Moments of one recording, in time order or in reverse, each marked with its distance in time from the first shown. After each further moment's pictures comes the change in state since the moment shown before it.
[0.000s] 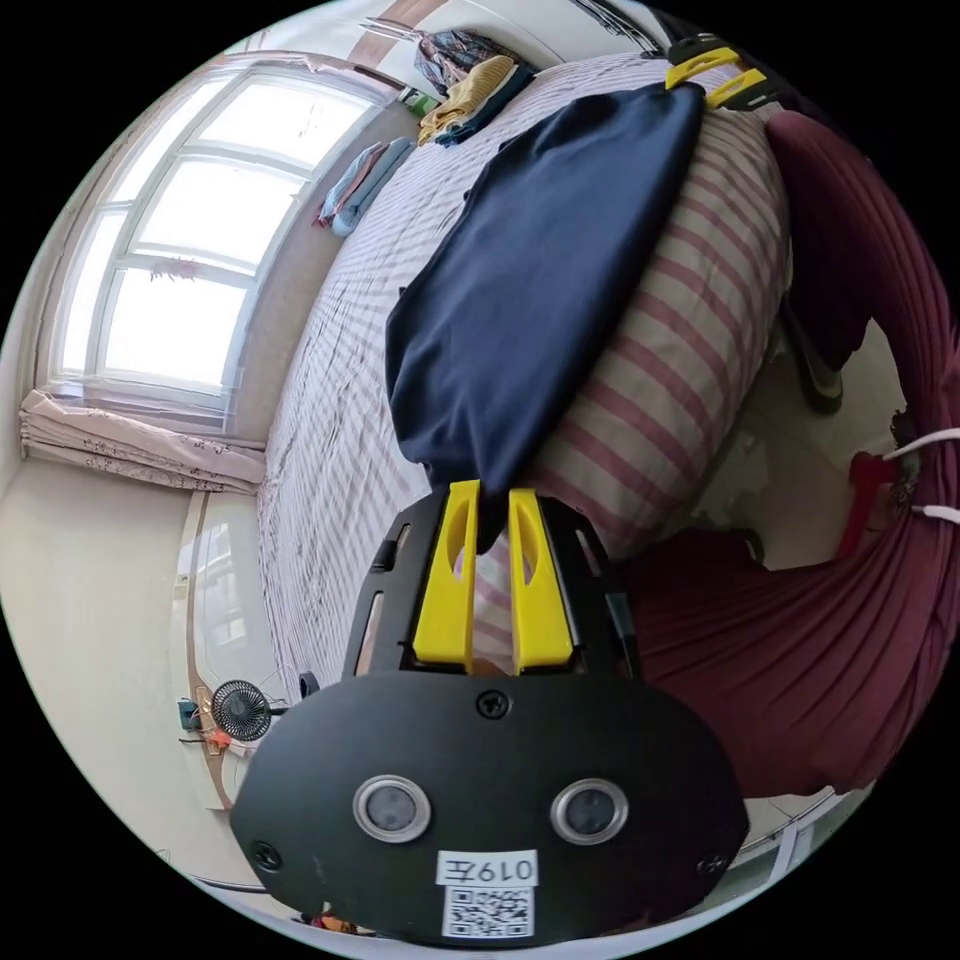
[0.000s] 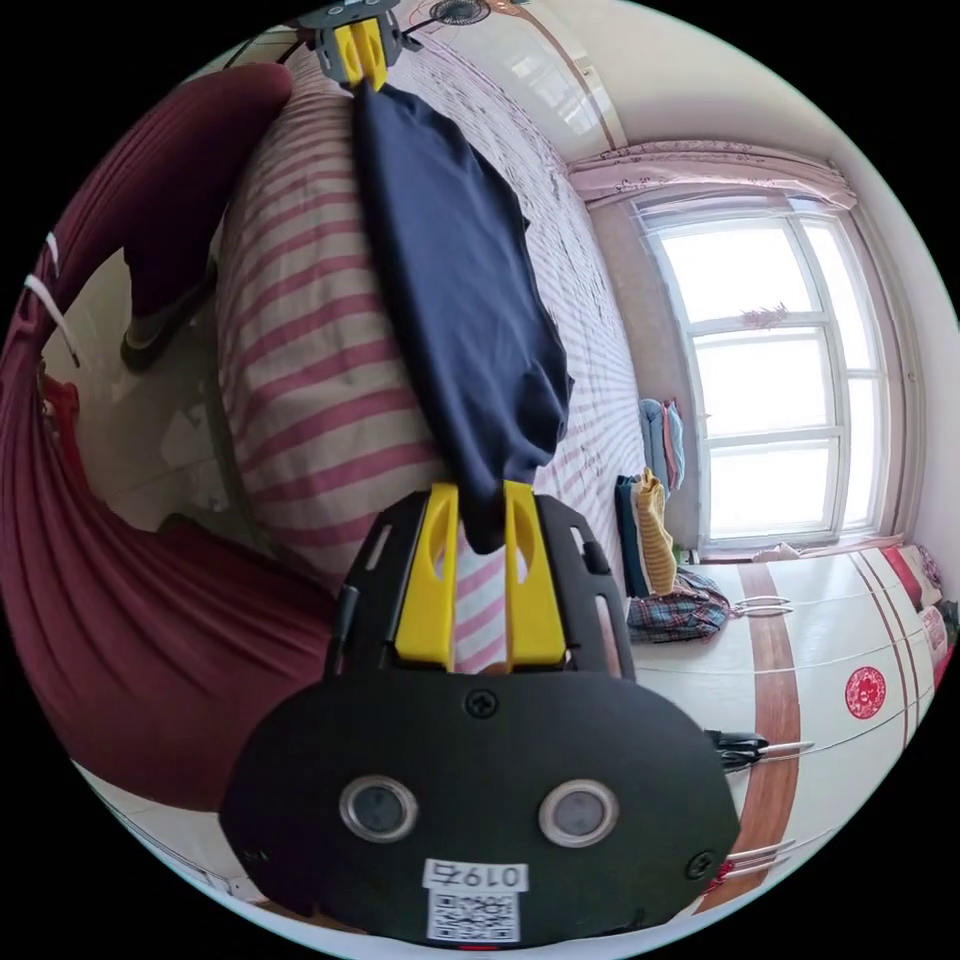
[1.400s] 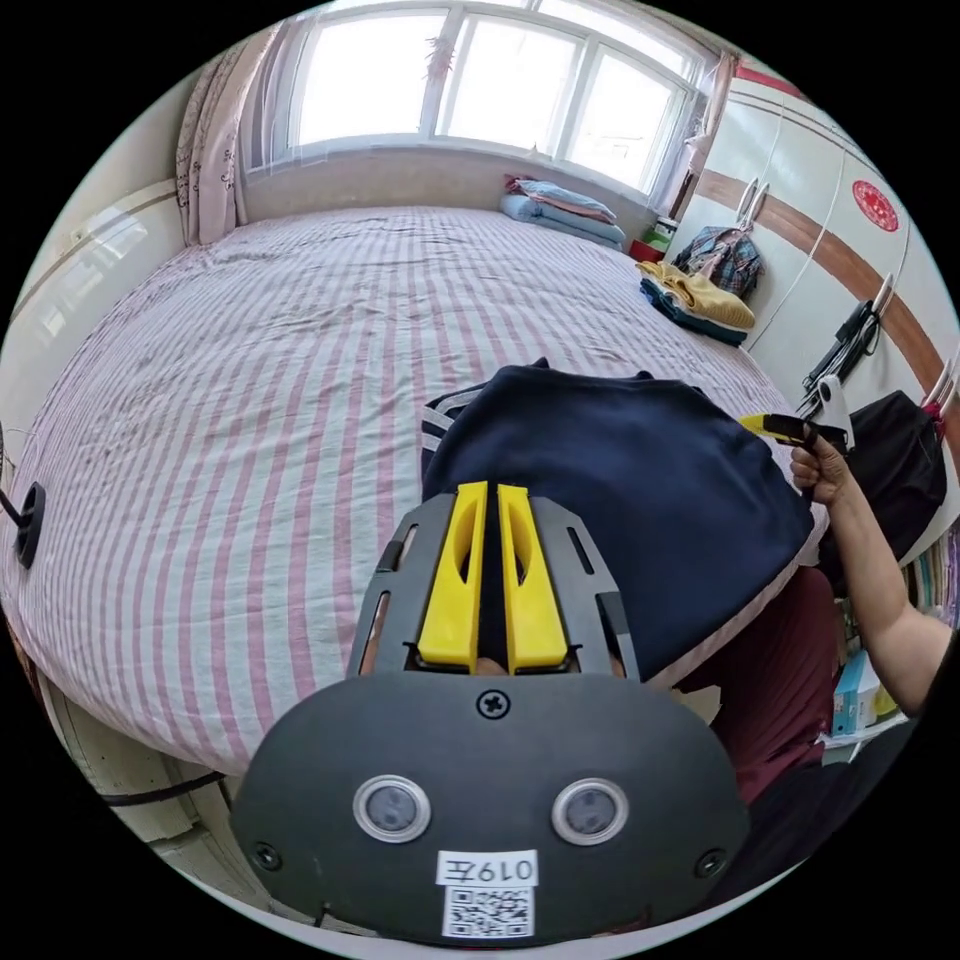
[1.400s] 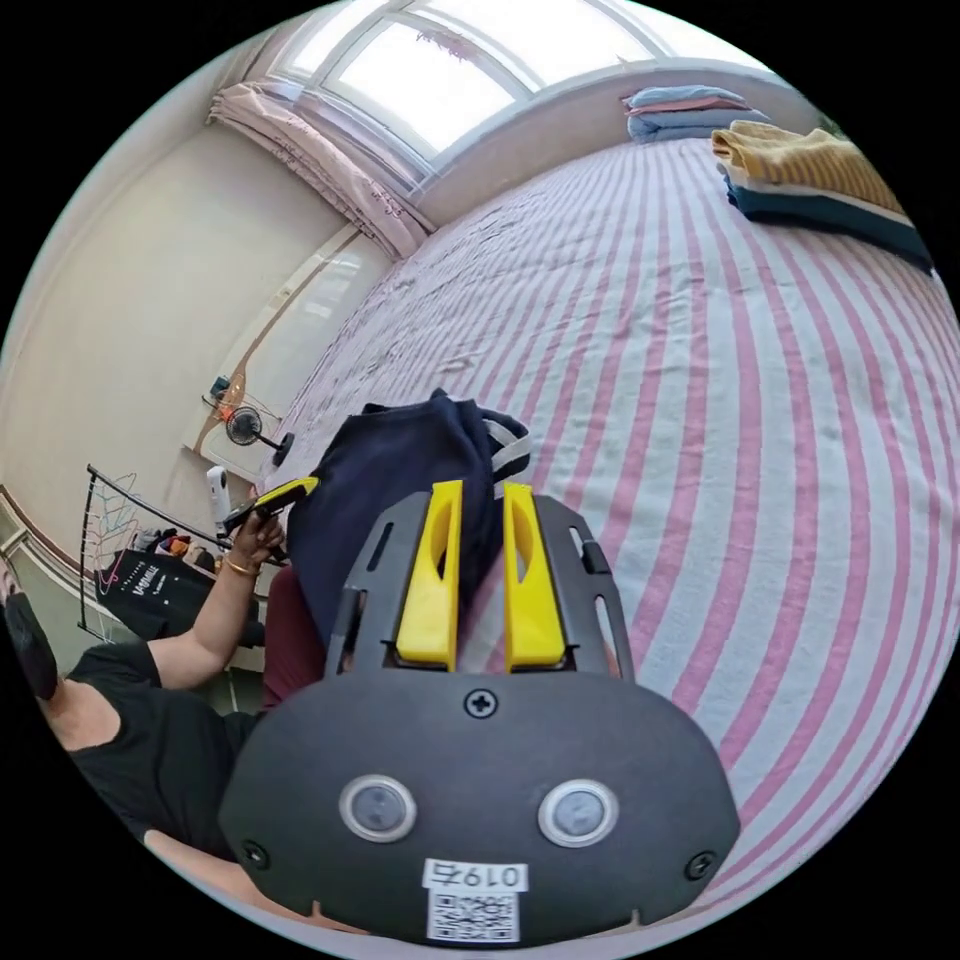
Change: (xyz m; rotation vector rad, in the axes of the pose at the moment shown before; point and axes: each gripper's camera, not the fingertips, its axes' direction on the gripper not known) left arm -0.260 0.016 0.170 0.252 0.567 -0.900; right arm 0.321 0.307 0.399 0.206 -1.099 1.066
